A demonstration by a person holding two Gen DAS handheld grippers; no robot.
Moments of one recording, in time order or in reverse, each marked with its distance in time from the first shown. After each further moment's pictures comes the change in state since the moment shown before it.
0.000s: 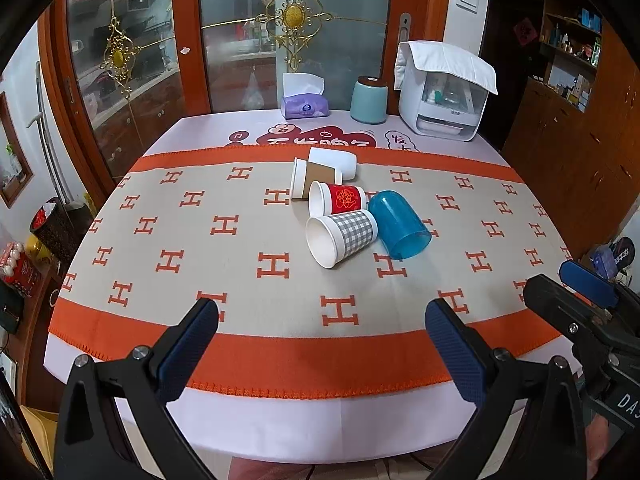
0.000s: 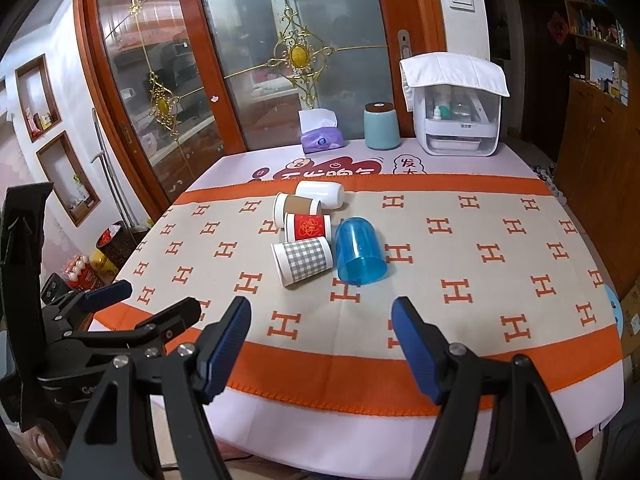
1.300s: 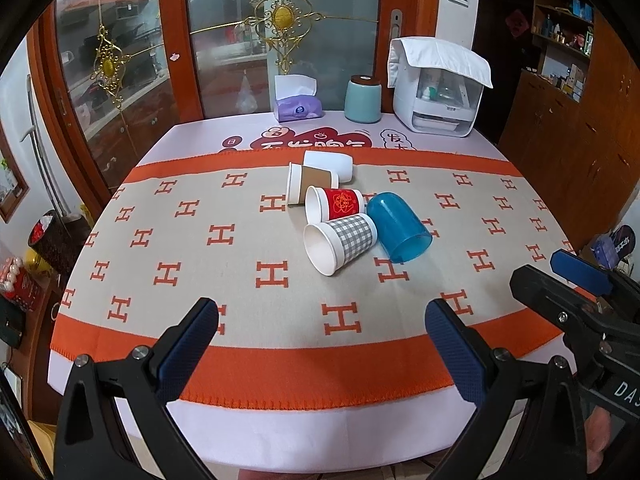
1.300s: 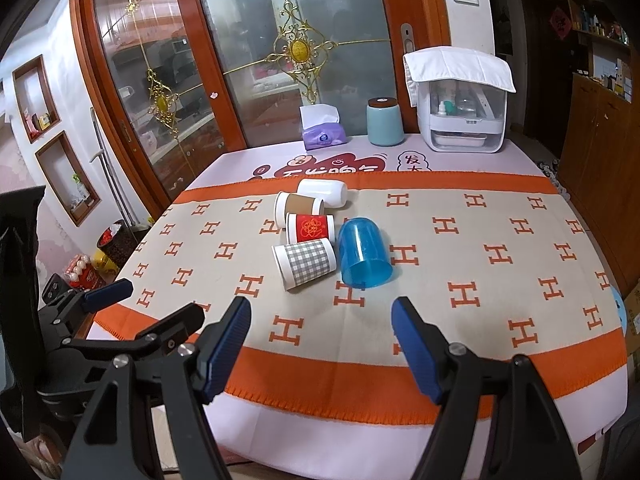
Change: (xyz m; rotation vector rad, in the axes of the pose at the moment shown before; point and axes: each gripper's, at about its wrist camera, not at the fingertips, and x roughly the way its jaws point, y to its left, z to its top) left arm 0.011 -0.002 0.010 0.044 0.006 -0.008; right arm 0.009 0.003 0.006 0.005 0.014 0.007
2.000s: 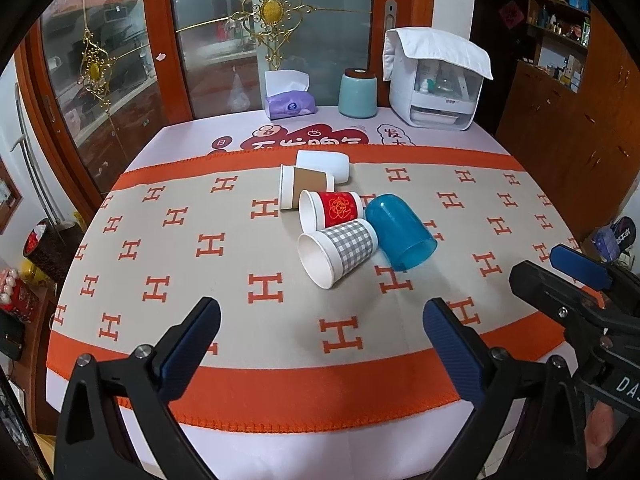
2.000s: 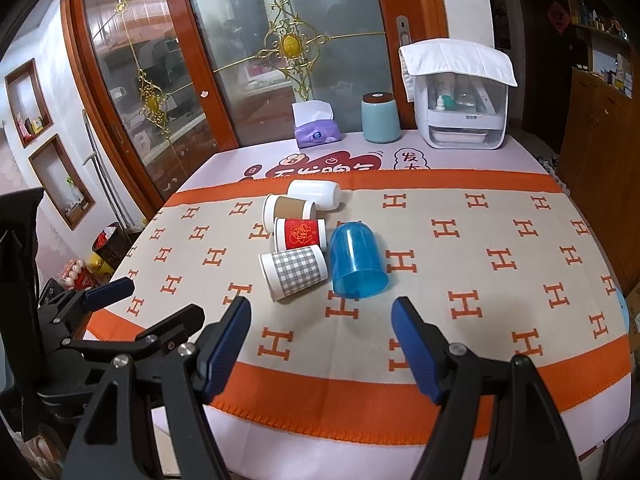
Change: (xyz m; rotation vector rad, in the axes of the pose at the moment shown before) left arm 0.028 -0.004 0.018 0.028 0.023 -0.001; right arm 0.026 -0.010 0.016 0.018 0.018 -0.007
